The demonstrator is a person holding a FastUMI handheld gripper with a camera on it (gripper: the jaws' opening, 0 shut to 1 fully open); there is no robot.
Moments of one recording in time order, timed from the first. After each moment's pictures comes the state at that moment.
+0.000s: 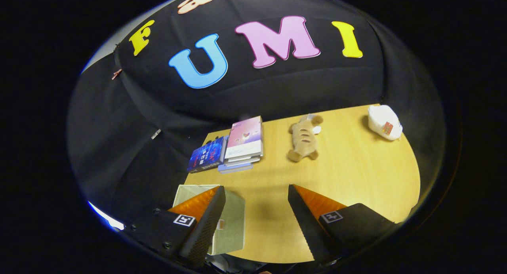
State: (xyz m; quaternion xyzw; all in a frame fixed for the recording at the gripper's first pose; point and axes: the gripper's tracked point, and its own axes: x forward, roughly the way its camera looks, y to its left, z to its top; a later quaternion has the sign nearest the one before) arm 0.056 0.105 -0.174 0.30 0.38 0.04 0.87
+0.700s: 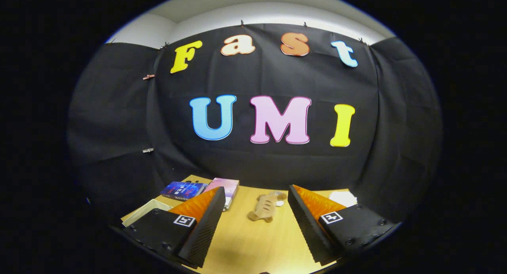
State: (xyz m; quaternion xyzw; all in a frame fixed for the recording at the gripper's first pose) arm 0.043 0.000 -0.065 0.12 0.14 0.00 0.98
